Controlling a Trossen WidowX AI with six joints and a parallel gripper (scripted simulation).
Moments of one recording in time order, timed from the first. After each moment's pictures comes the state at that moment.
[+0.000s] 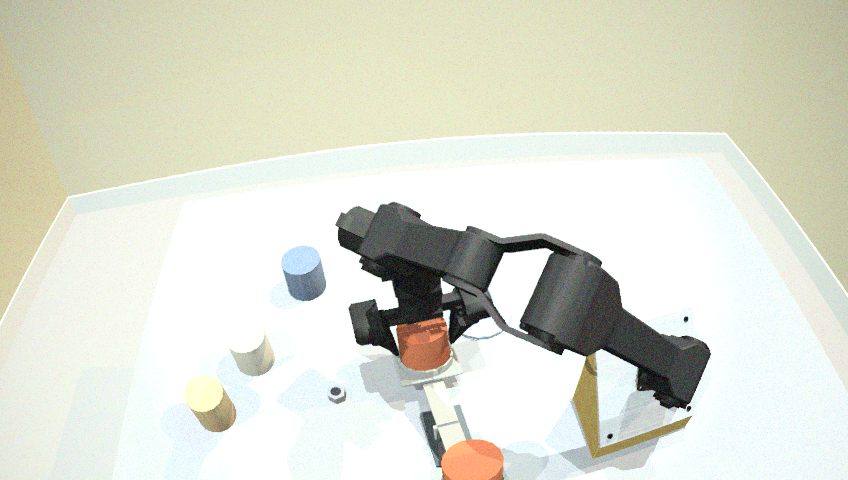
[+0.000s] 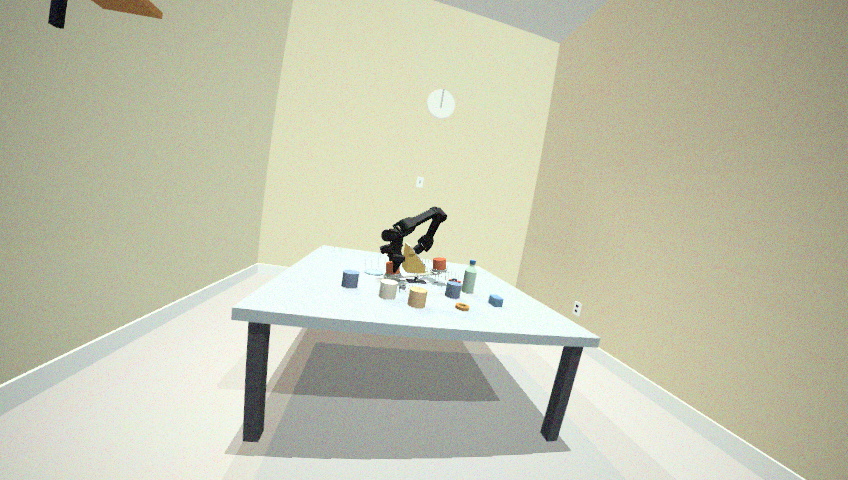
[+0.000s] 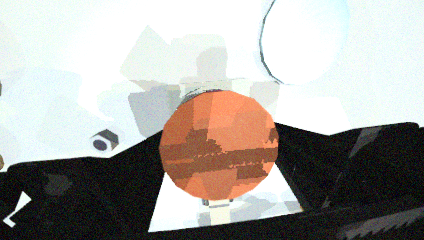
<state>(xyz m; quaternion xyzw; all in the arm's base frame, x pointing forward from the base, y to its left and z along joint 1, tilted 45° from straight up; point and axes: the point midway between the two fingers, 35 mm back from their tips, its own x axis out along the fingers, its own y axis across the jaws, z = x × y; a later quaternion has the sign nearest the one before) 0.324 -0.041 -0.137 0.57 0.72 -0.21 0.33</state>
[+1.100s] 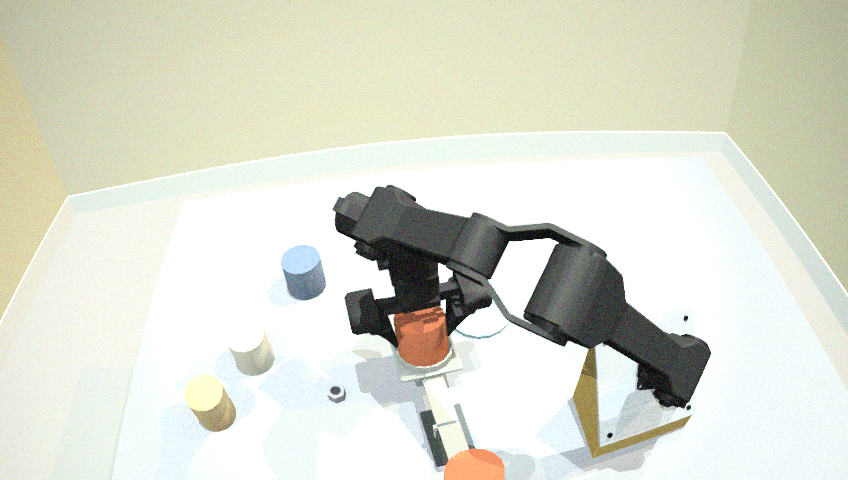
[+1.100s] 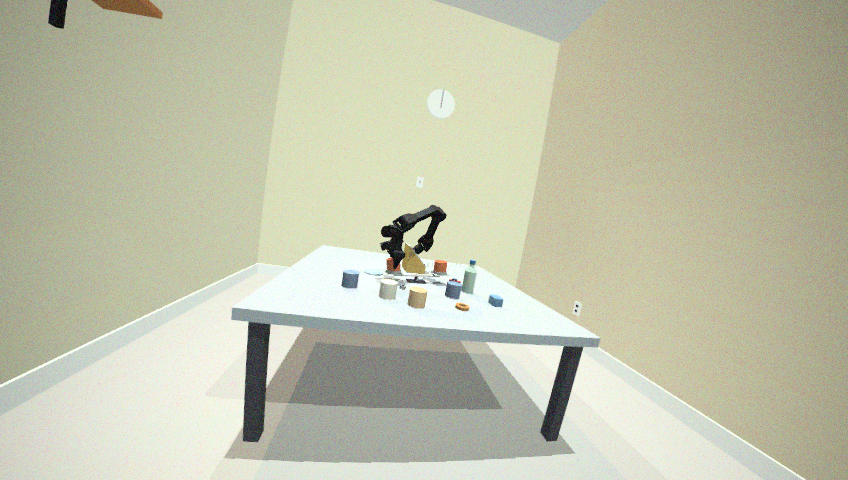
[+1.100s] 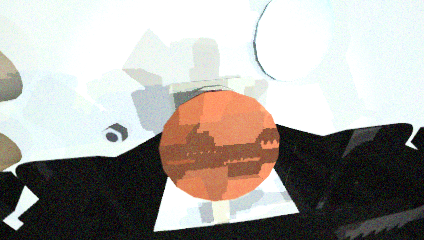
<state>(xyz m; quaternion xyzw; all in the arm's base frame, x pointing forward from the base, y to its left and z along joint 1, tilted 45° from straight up) 0.328 -0.054 -0.123 0.57 0.72 -0.21 0.33</state>
